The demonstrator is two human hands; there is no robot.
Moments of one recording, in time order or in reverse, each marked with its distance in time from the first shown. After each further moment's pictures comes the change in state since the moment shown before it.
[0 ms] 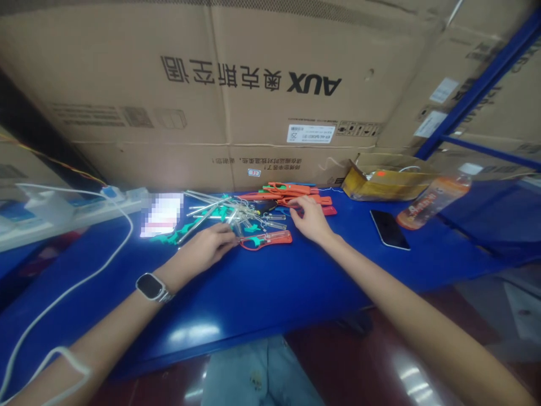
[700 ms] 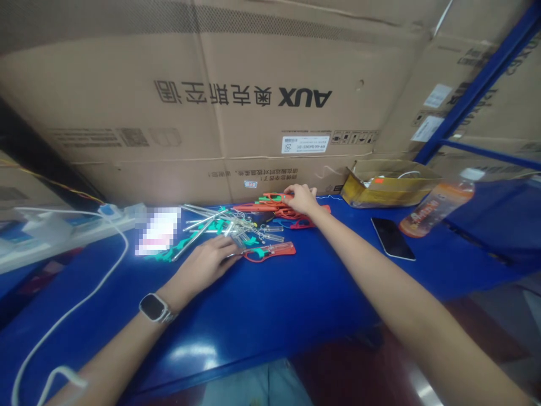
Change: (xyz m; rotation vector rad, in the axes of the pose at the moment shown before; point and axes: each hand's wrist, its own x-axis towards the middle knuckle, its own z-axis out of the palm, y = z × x) left_hand 0.011 0.010 0.005 0.106 0.053 0.029; right_hand 0.096 0.024 0.004 -0.315 -0.204 0.194
